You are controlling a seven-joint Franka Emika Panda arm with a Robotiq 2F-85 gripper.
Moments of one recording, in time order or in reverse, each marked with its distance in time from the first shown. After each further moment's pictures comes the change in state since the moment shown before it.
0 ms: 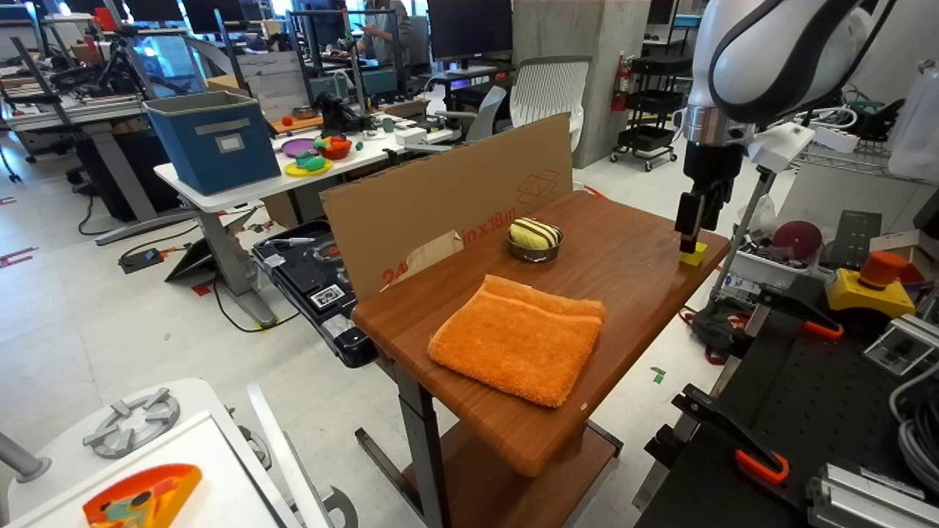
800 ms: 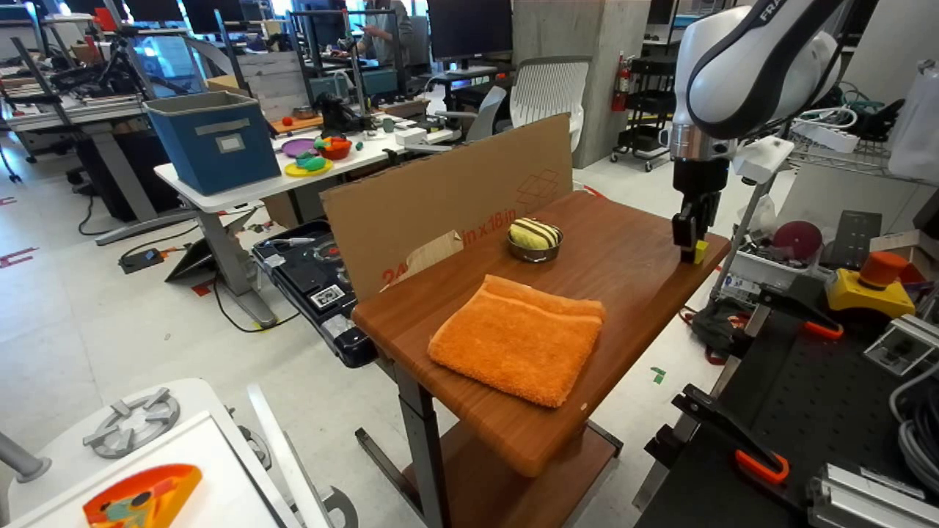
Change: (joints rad) arm -0.012 0.093 0.007 0.093 0.000 -0.054 -0.034
